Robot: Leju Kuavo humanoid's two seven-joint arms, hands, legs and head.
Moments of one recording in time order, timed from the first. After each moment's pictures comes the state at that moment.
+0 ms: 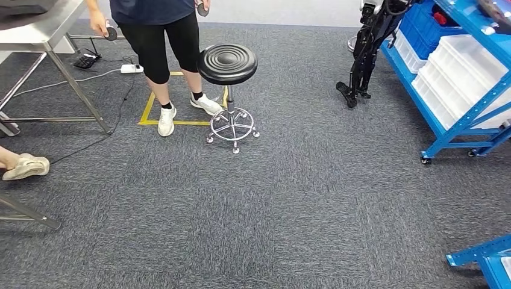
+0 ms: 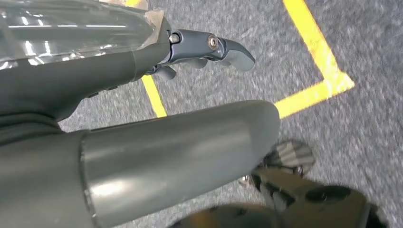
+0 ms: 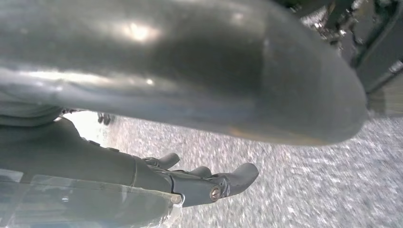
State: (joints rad) left arm -0.04 -0.06 0.42 -0.18 -0.69 0.12 -0.20; right arm -0.01 -0.01 0.01 -0.18 0.03 -0.05 0.12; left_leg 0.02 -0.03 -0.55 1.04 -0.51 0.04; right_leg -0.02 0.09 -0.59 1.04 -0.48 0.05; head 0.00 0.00
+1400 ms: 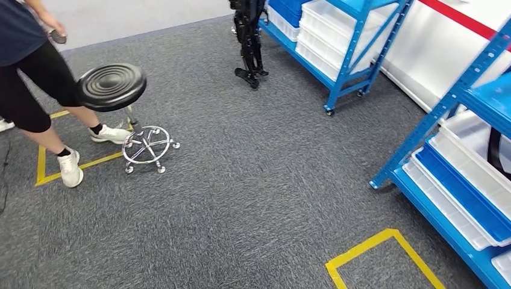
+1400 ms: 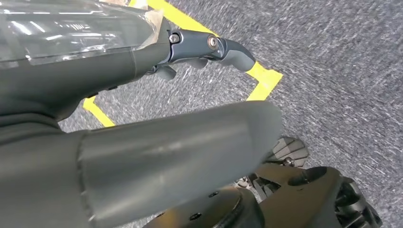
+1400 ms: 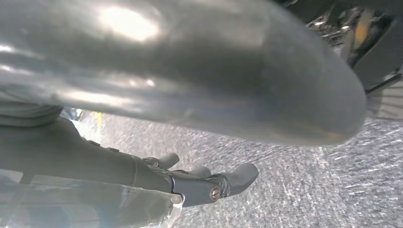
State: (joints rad) left arm -0.05 -0.08 0.42 -0.18 -0.69 0.12 -0.20; right arm -0.02 -0.02 0.02 -0.17 0.05 -0.07 0.12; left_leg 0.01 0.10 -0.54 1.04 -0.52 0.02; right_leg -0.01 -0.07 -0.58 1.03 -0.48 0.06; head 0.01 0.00
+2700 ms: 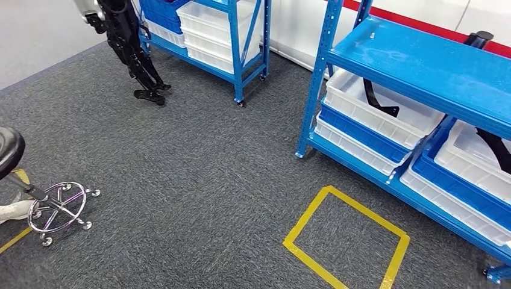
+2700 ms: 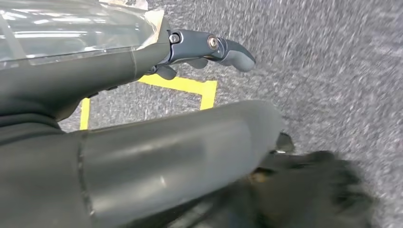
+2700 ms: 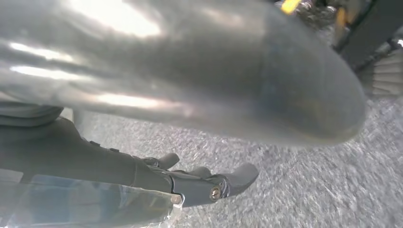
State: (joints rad) left arm -0.06 -0.08 0.42 -0.18 -0.70 0.12 -0.19; right arm -0.02 -0.02 0.02 -0.17 0.04 -0.07 0.11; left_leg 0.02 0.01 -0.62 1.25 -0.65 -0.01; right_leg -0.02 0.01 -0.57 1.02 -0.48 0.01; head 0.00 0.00
